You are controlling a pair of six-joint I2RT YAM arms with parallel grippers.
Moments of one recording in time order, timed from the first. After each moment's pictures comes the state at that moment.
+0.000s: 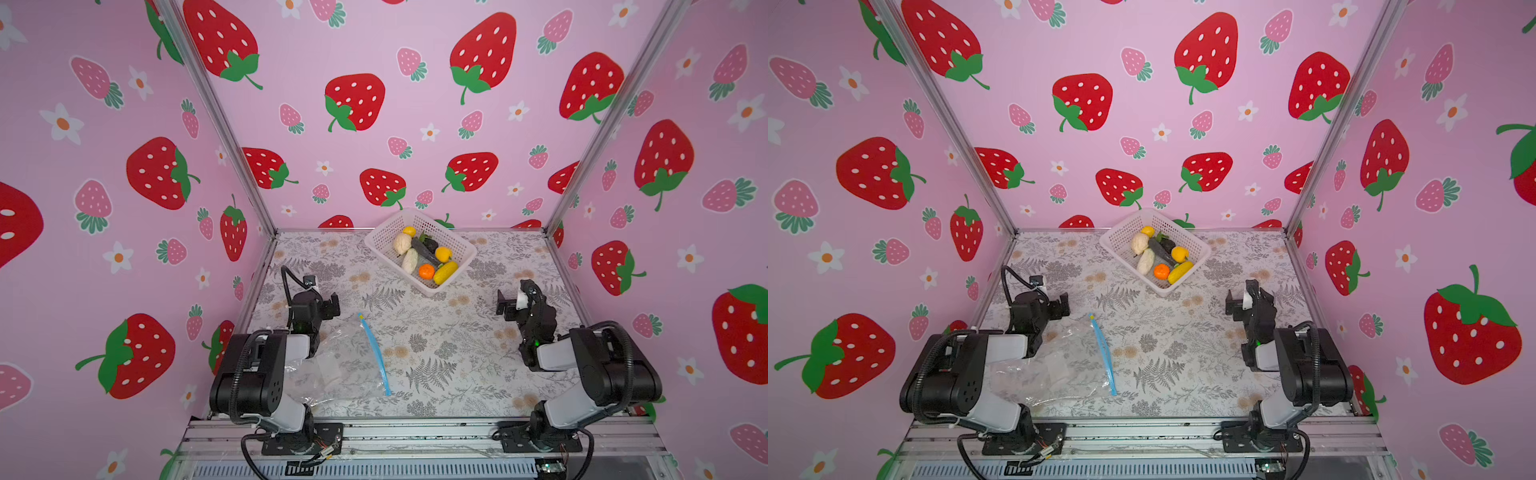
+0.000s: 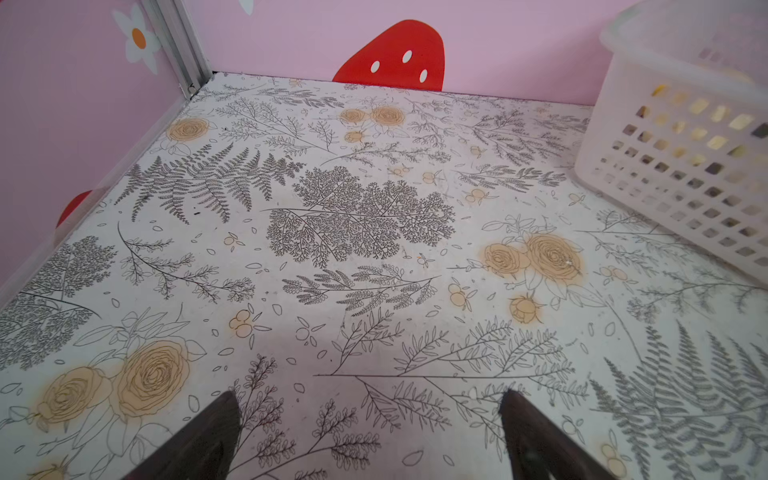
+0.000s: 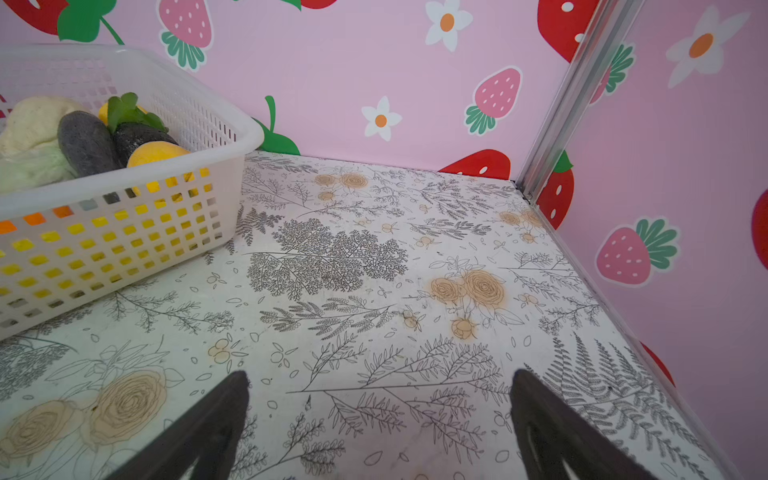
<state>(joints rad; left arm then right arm) 0.00 1.54 0.44 0.64 -0.07 -0.05 0.11 1.58 0.28 1.11 0.02 -0.12</state>
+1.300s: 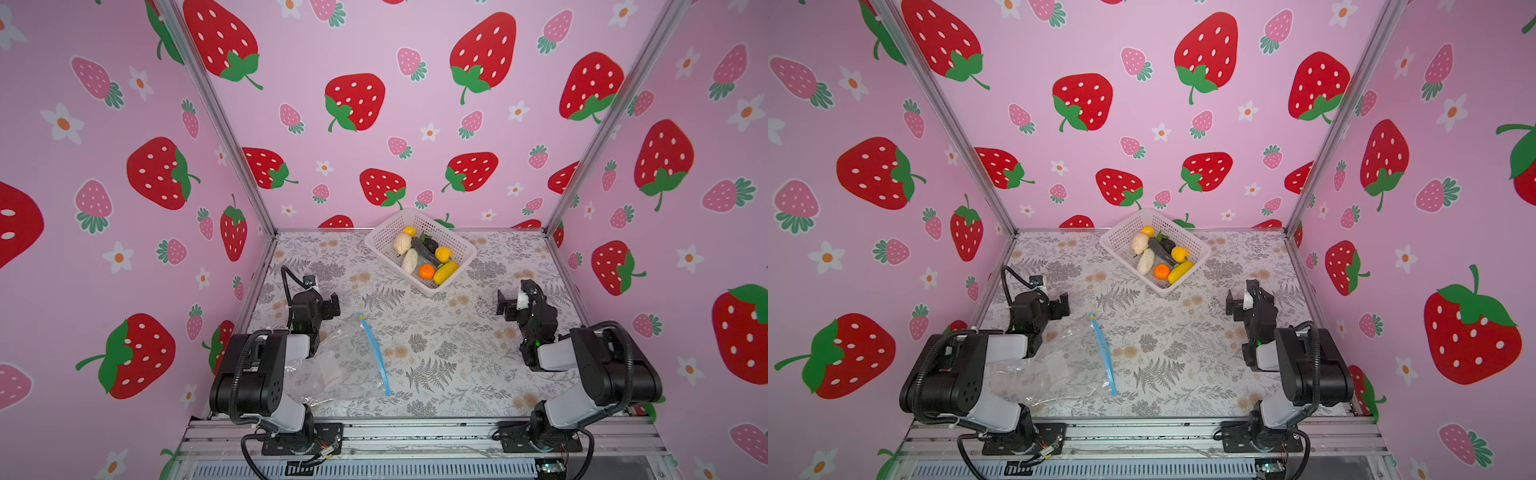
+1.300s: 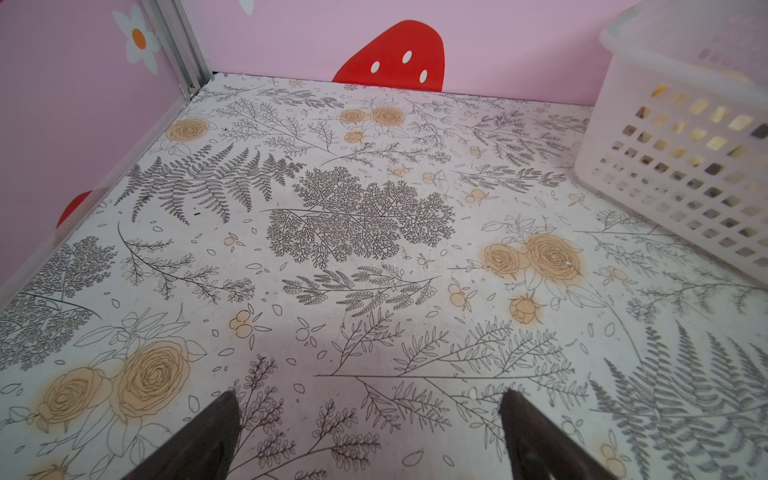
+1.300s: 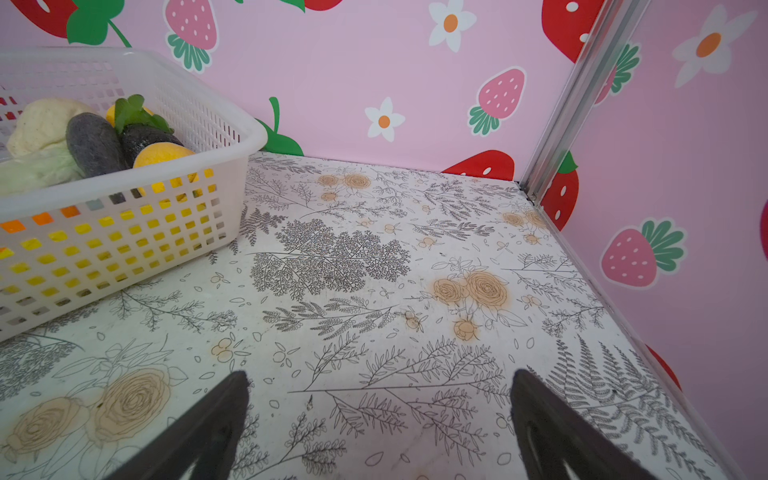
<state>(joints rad) 0.00 1.54 0.44 0.64 -0.07 -0.05 0.09 1.58 0.28 1.11 0.00 -0.12</state>
